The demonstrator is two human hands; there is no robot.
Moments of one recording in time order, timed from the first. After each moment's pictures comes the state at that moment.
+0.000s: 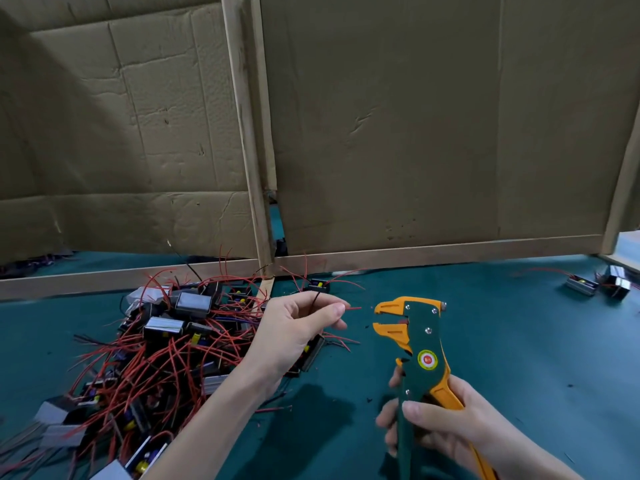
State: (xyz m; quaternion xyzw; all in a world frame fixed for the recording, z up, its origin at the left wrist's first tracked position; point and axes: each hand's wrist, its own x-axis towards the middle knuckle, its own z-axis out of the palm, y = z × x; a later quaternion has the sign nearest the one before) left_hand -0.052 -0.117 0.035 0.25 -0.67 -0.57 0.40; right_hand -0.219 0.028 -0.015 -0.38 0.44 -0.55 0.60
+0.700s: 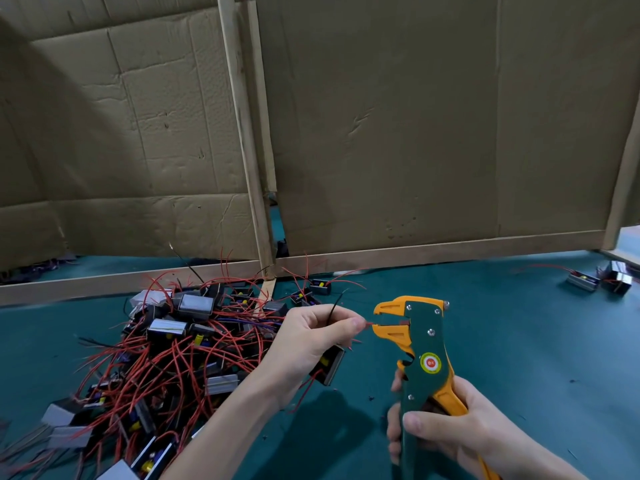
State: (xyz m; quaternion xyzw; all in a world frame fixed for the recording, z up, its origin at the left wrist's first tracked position) left_hand -0.058 -0.103 0.032 0.22 -0.68 -0.62 0.33; right_hand -0.216 0.036 -0.010 -0.40 0.43 -0.53 0.61
